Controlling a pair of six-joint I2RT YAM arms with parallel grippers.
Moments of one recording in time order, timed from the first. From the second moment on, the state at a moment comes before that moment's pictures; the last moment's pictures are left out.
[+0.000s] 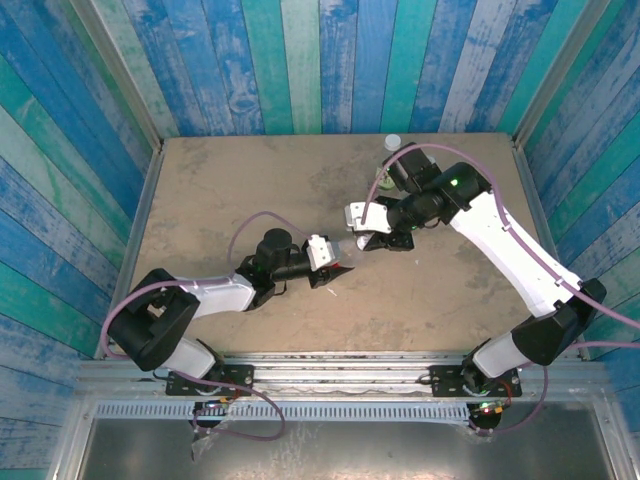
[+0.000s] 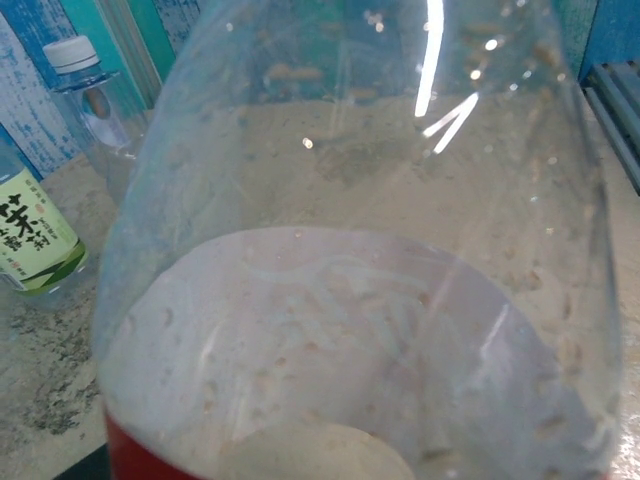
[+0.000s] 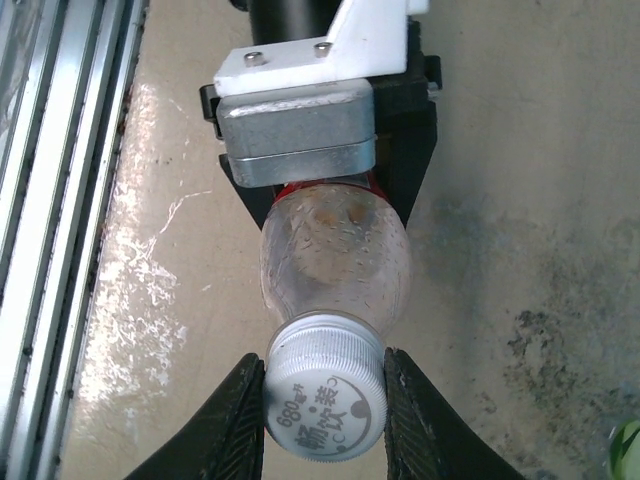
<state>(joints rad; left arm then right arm) -0.68 1.46 0.50 0.71 0.54 0.34 0.65 1.51 1.65 -1.27 -0.39 -0.95</state>
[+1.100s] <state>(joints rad) -0.68 1.48 0.56 0.77 0.86 0.16 0.63 1.09 1.24 -0.81 -0.47 -0.47</state>
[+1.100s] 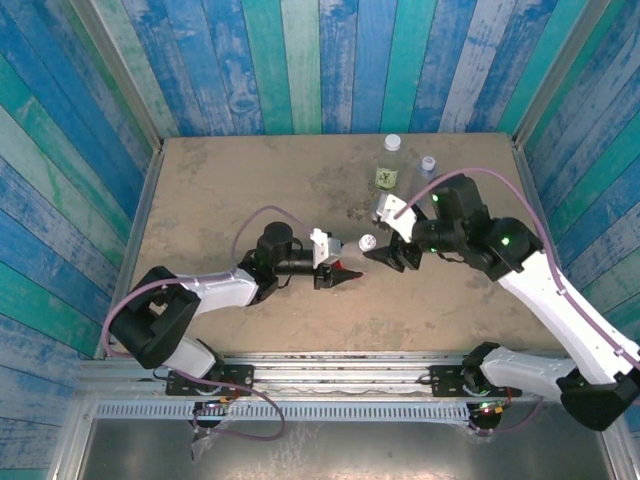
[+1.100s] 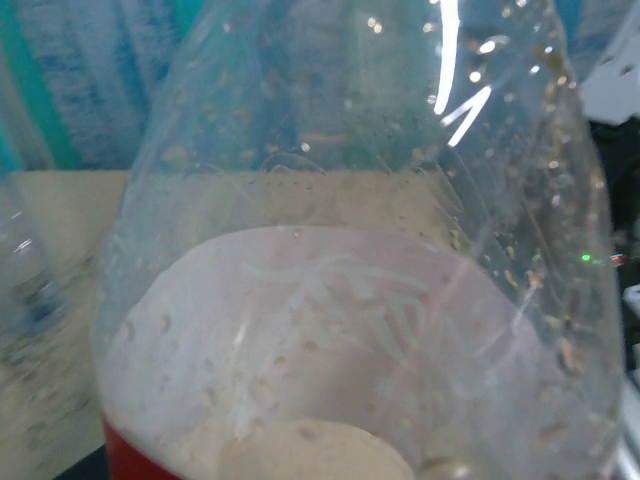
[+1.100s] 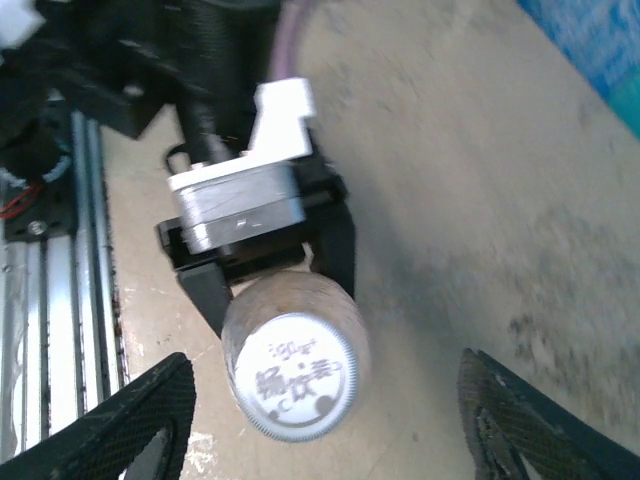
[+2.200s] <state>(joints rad) -0.68 1.50 0.55 0.92 0.69 0.11 0.64 1.10 1.07 -0.36 -0.55 -0.22</state>
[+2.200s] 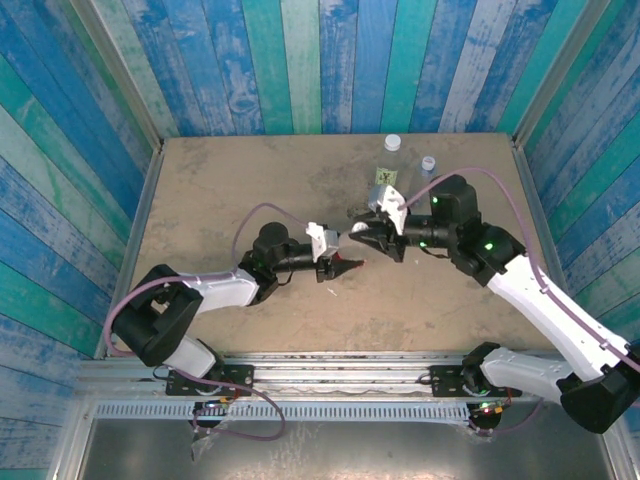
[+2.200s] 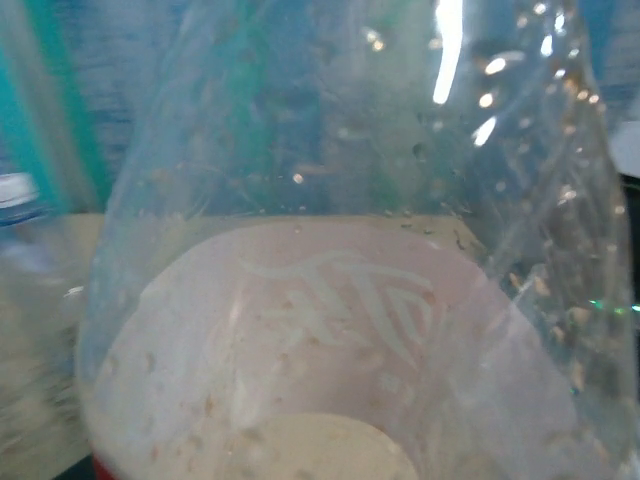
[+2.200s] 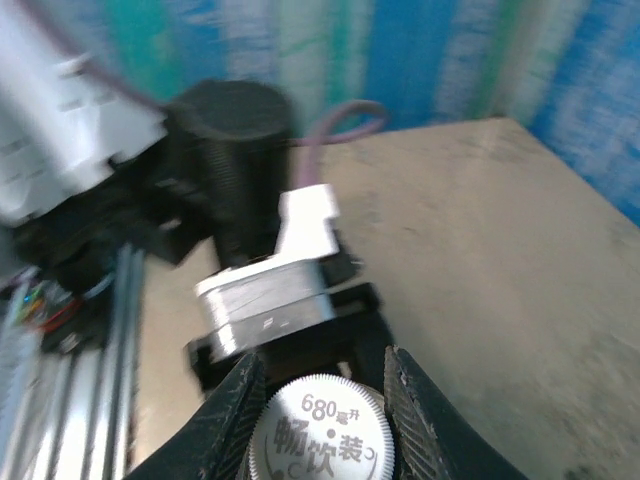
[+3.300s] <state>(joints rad) -0.76 1.47 0.48 1.00 0.50 0.06 0.61 1.21 1.03 -0.14 -0.60 -0.04</state>
